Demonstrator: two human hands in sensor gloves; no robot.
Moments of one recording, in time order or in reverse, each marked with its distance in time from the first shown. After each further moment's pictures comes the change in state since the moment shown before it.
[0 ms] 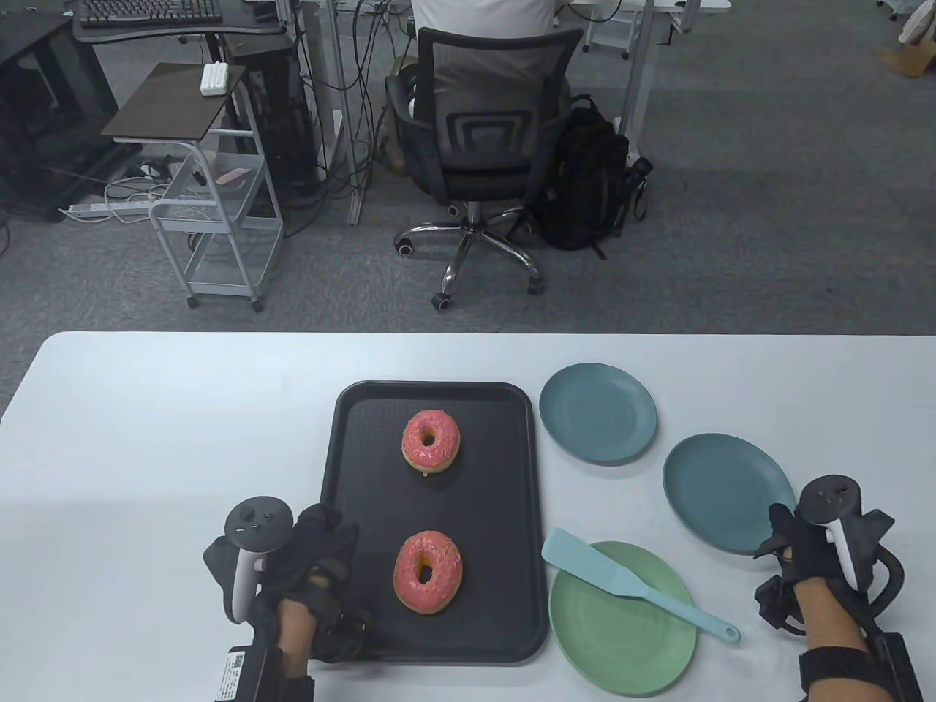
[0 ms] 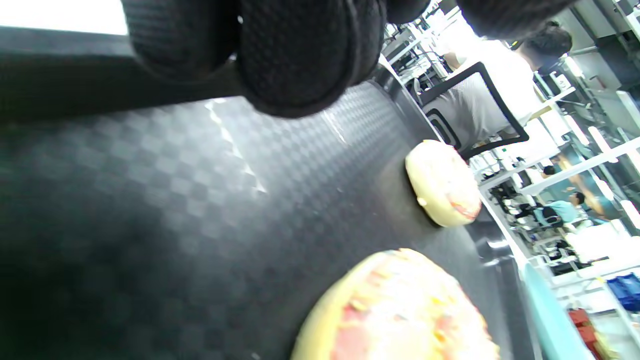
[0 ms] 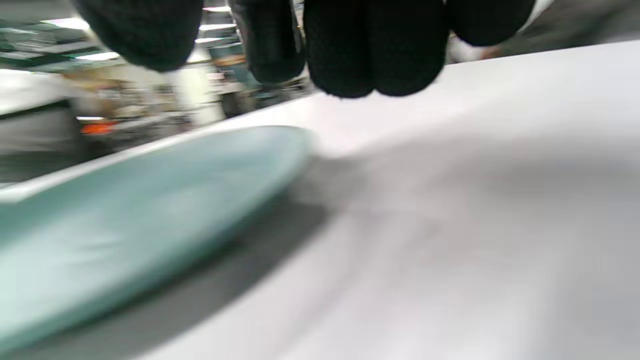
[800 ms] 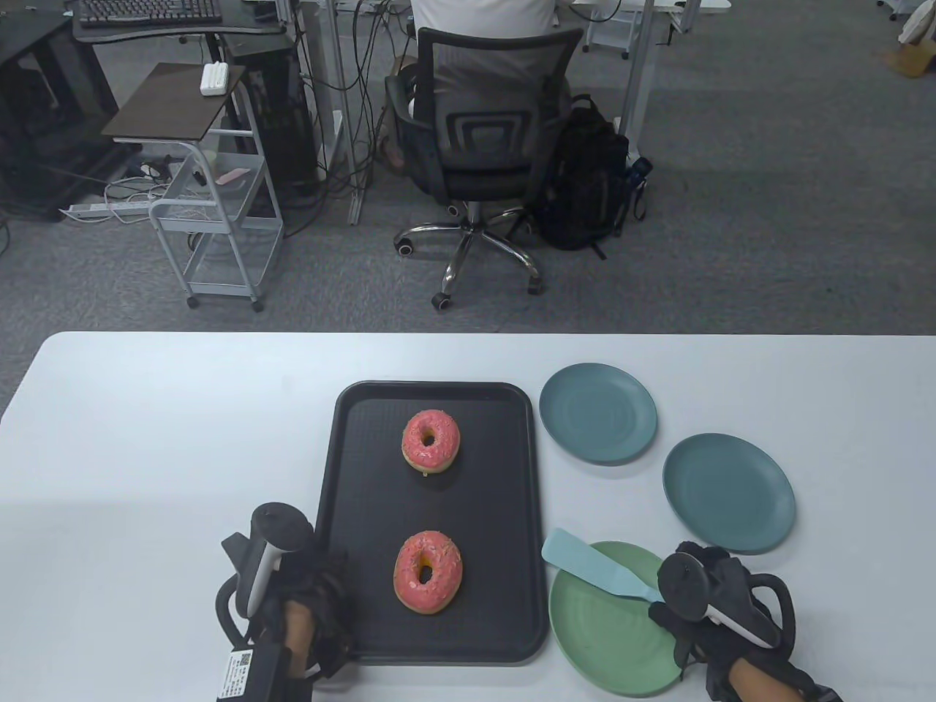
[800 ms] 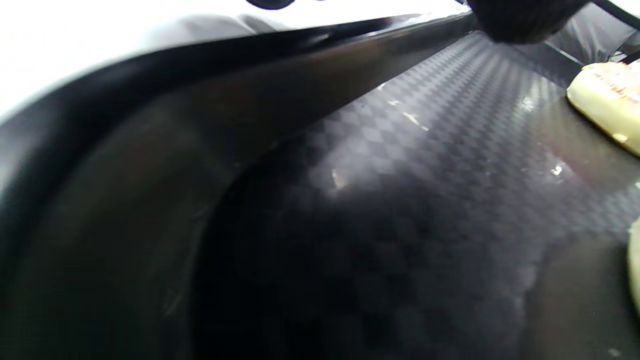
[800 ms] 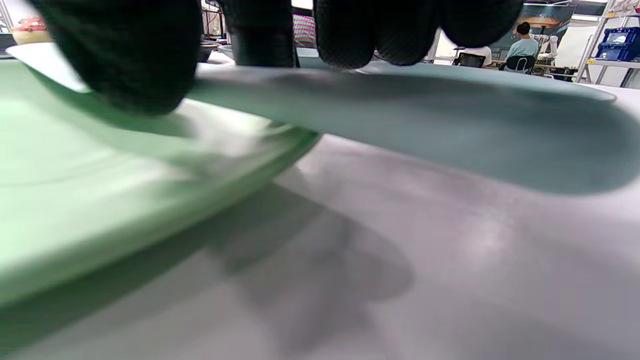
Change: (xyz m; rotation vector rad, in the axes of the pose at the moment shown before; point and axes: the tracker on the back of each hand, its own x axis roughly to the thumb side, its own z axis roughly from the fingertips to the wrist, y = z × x) left_hand -0.020 -0.012 -0.012 -0.026 0.187 -0.349; right_hand 0.077 0.057 0.113 0.148 -0.573 0.404
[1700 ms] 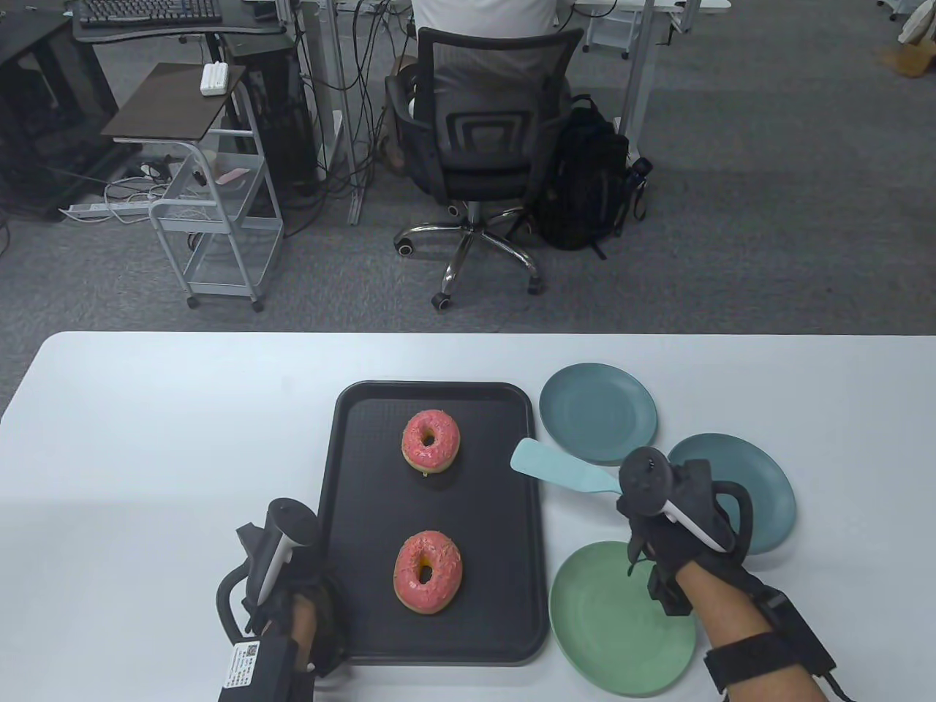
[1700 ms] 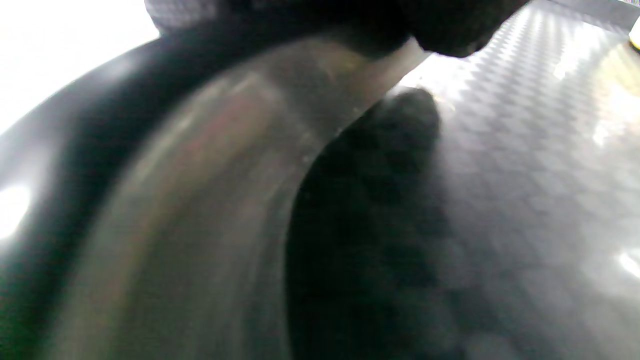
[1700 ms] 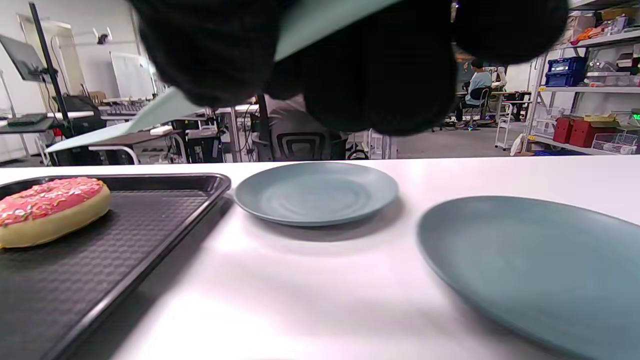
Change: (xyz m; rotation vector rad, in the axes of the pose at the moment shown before) left_hand 0.005 -0.004 -0.007 -0.005 0.048 -0.146; right_hand 0.058 -0.112 -0.076 -0.114 0.096 -0.090
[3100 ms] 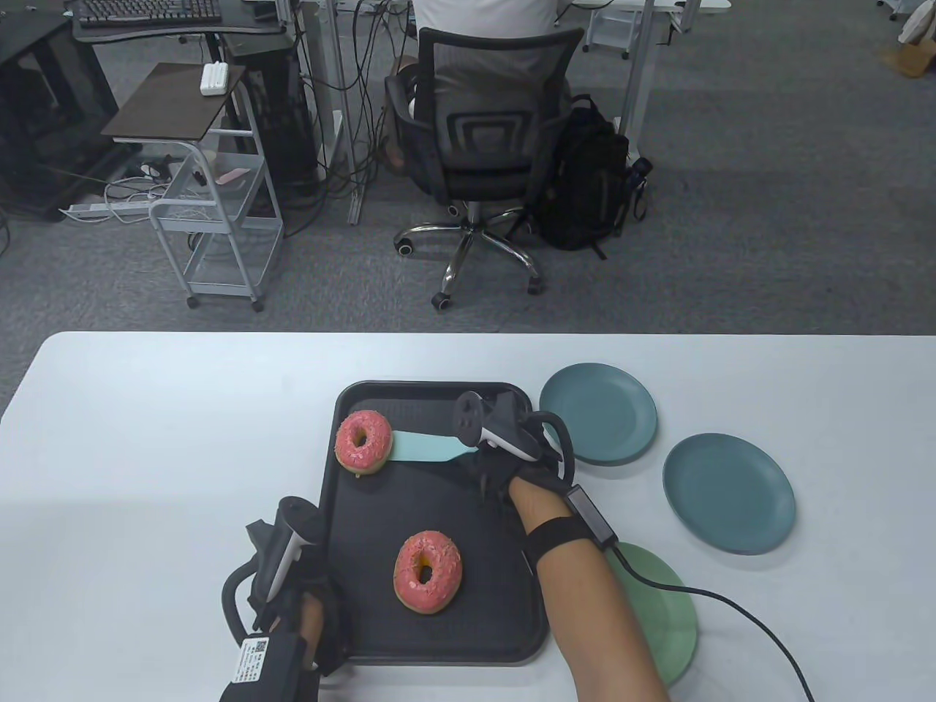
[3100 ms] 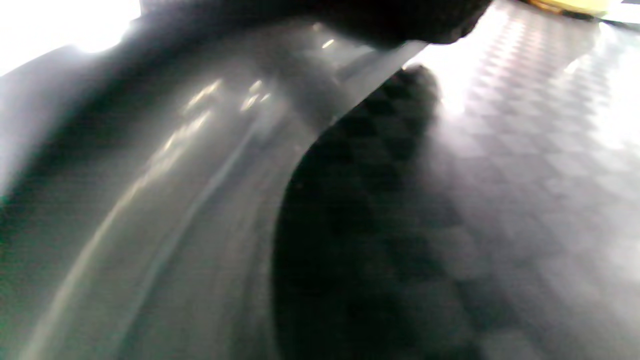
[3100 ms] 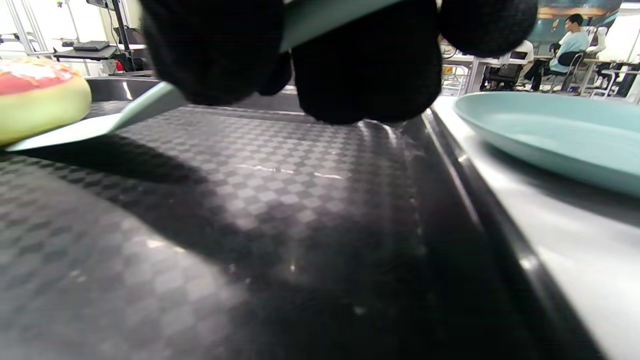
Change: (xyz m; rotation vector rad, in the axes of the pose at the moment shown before) left_hand 0.007 -0.003 0.000 0.014 0.020 -0.052; right_hand 0.153 0.078 -0.110 0.126 -0.155 0.041
